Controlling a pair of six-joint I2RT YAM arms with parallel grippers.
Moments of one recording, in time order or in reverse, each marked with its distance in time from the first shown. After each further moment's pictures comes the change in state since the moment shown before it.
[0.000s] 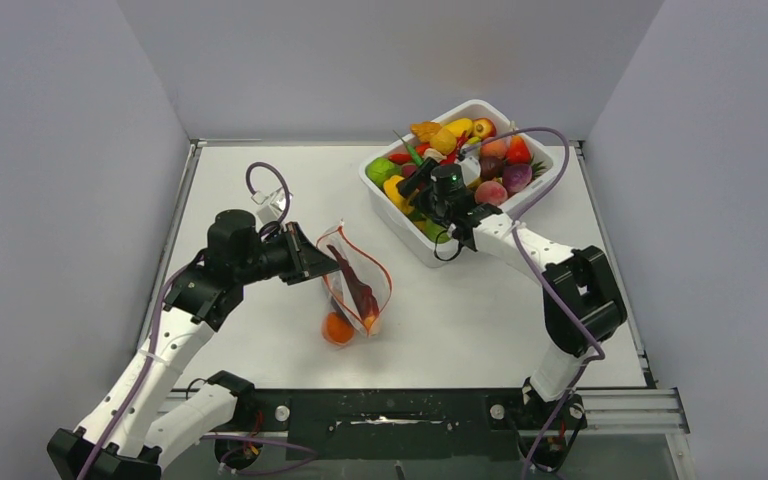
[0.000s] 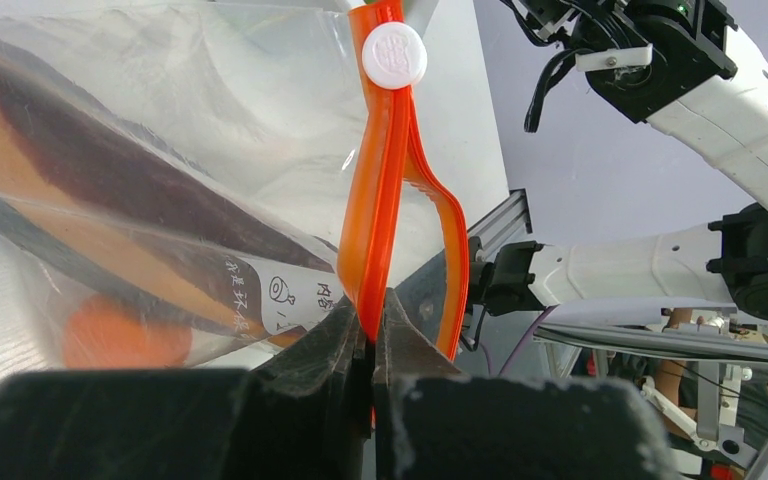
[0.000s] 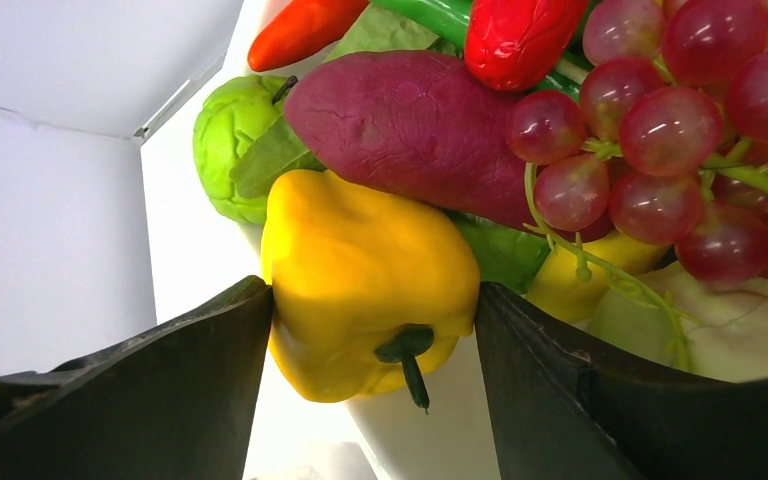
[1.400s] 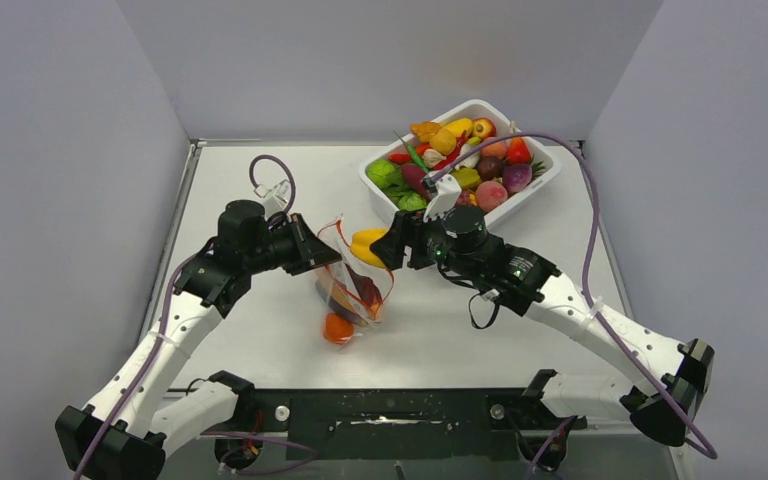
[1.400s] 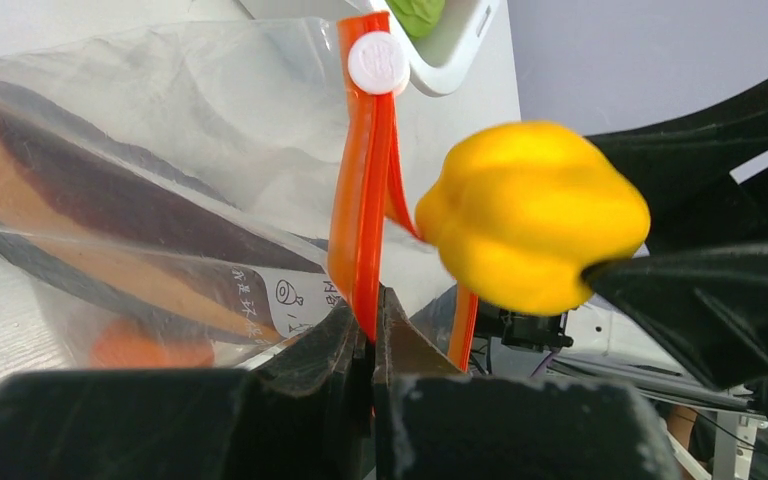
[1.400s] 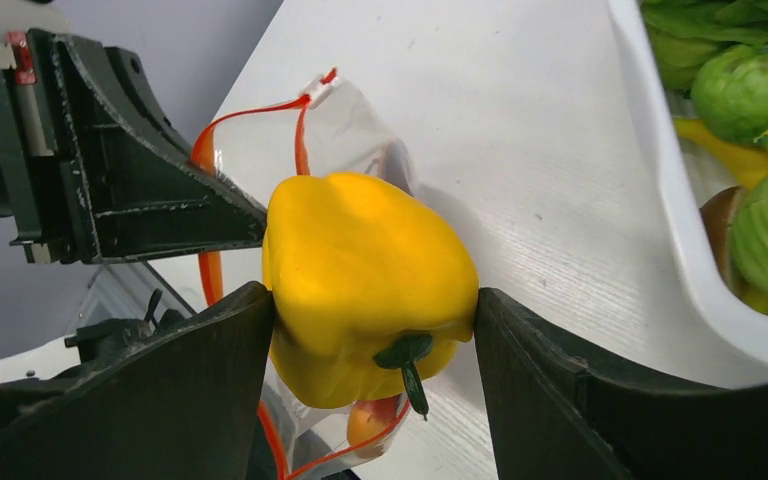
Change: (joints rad) left arm 0.000 0.093 0.032 0.016 -0.071 -0.003; right arm 0.340 -0.574 -0.089 -0.330 -0.119 -0.447
